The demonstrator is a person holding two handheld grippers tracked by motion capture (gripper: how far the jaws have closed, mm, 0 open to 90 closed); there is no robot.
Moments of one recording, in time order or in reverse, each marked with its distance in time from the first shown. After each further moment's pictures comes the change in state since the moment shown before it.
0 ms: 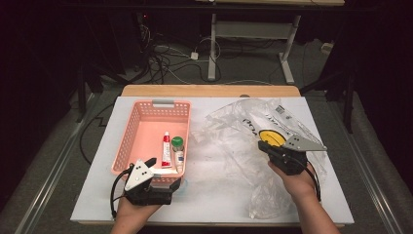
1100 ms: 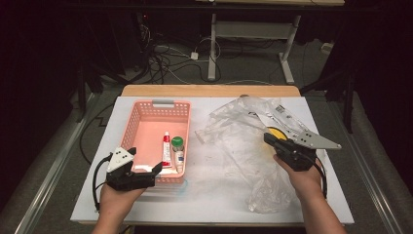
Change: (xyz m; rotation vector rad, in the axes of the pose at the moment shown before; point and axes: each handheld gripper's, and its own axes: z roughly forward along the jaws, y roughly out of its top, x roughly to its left) left arm 0.044 0.013 -0.012 0.026 0.119 -0.107; right arm -0.008 0.017 -0.016 -0.116 0.012 -0.017
